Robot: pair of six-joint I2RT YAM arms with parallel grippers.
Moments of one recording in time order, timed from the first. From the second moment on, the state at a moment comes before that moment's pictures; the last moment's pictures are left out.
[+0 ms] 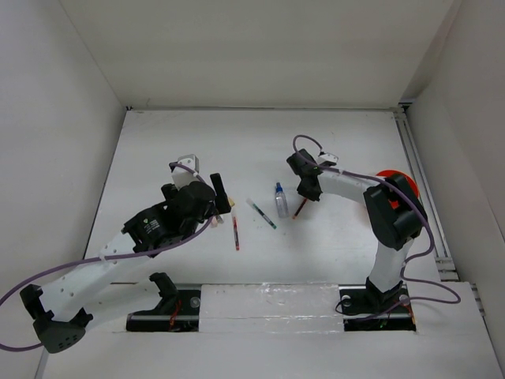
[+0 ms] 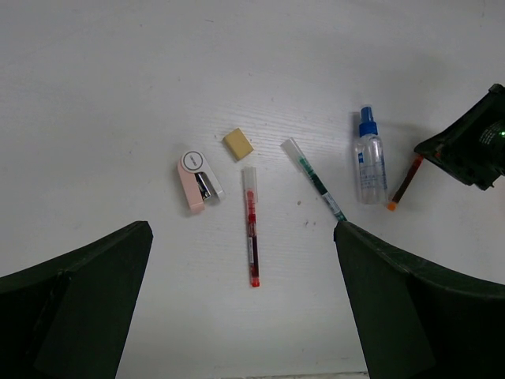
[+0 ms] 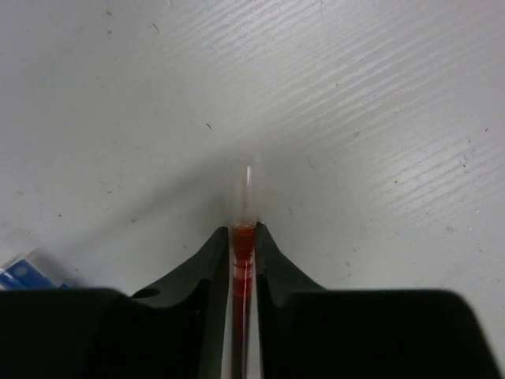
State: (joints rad) left arm -0.90 0.87 0.99 -0.82 -0.65 -0.79; right arm 0.55 1.86 1.18 -0.53 0.47 1.01
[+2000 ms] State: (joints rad) left arm -0.90 0.88 0.97 -0.76 -0.56 -0.73; right arm -0.06 0.94 0.69 0.29 -0.09 -0.13
